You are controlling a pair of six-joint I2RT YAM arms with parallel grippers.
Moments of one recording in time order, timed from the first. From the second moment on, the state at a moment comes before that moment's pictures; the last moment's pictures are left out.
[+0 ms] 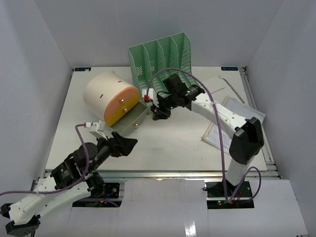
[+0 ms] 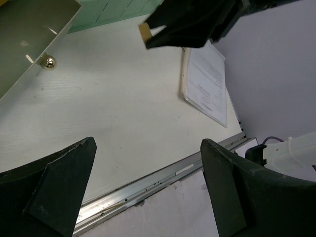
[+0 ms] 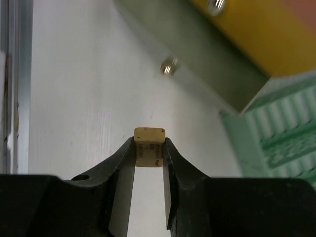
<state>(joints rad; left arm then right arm) -0.97 0.31 0.60 -0.51 -0.35 -0.78 0.71 1.73 1.54 -0.72 -0.61 -0.72</state>
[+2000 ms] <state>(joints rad) -0.97 0.46 0.45 -0.21 -0.22 -0.79 0.10 2.02 1.56 -0.91 -0.37 -1.51</state>
